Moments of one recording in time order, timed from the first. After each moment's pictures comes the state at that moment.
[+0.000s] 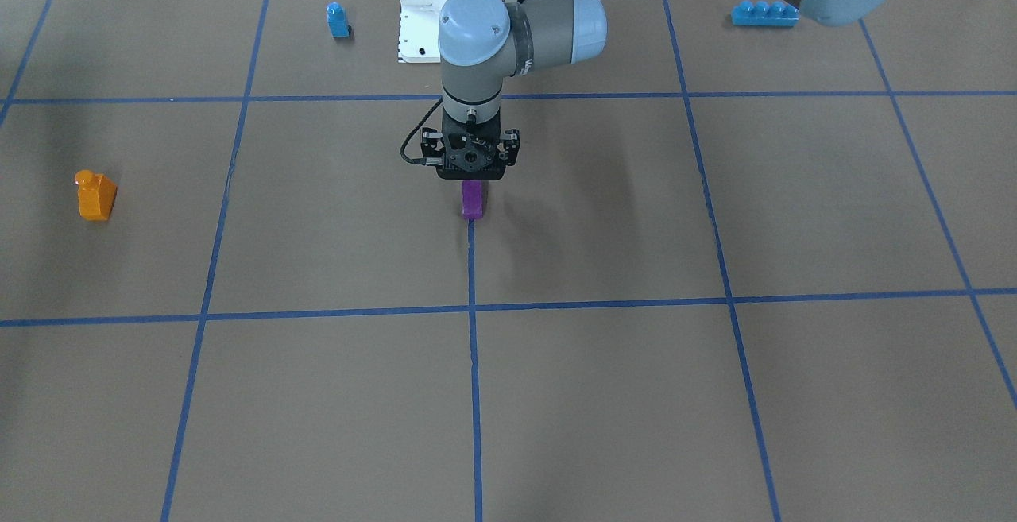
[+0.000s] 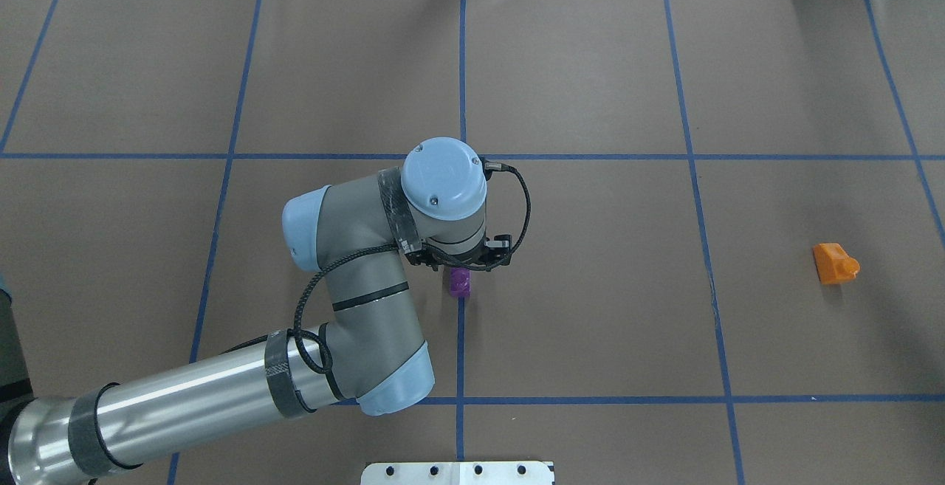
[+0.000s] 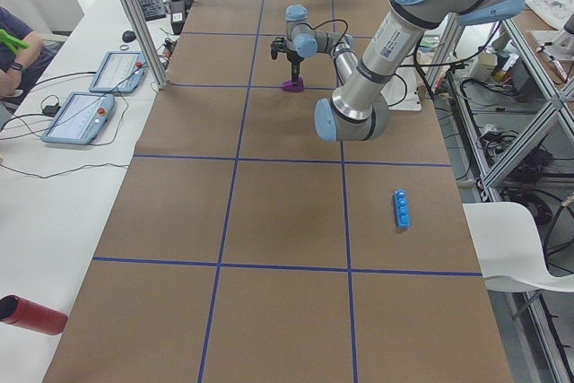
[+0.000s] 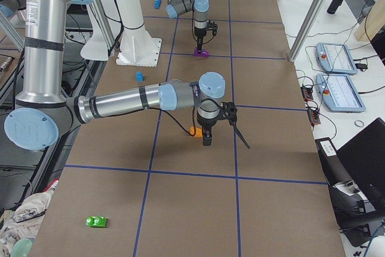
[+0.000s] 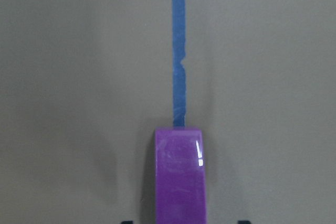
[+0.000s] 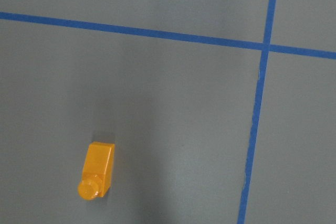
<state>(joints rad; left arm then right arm) -0.45 -2.43 -1.51 -1.60 -1.88 -1.24 1.39 -1.70 1.92 -1.62 2.35 0.12</state>
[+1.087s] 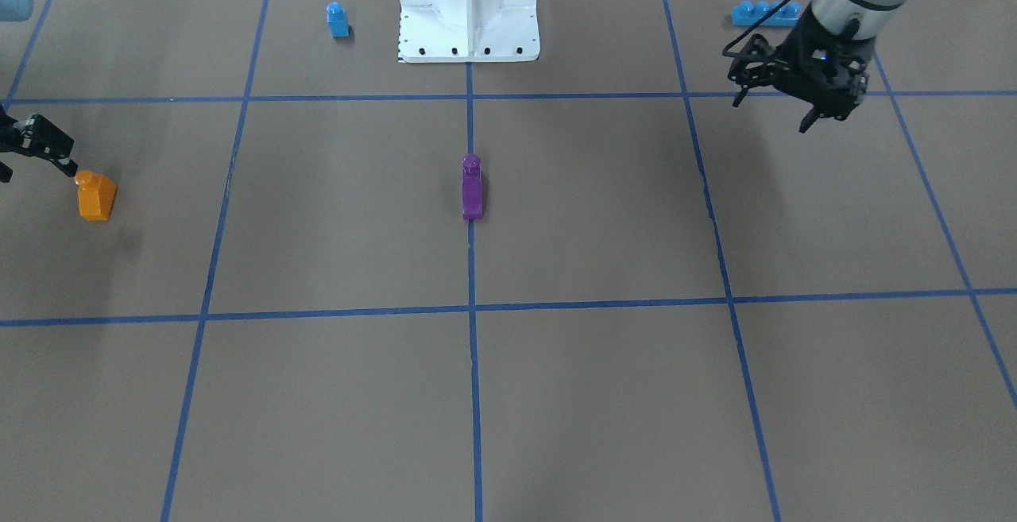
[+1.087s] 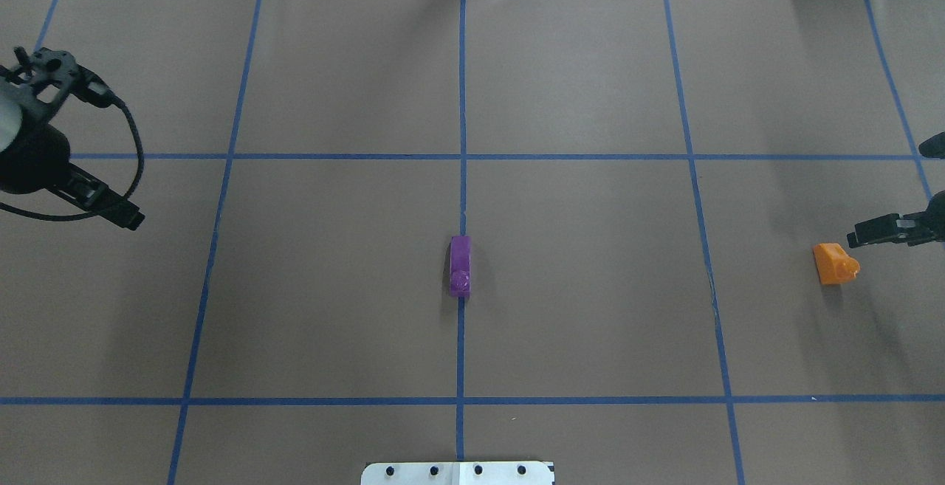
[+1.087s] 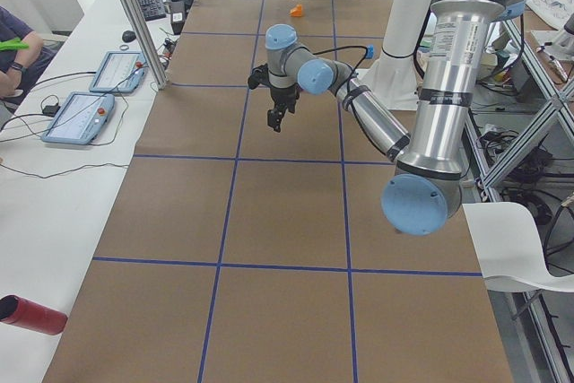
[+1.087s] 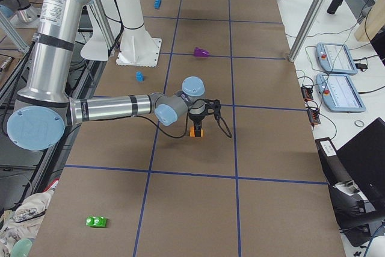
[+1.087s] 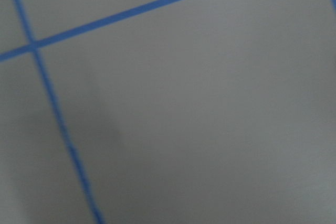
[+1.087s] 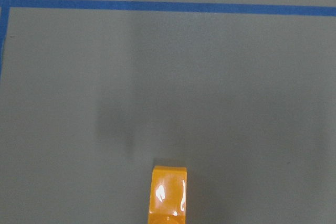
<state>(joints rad) -0.97 -1.69 -2.17 -1.40 -2.22 -0.29 1.00 -1.81 1.83 -0.97 2.16 0.77</state>
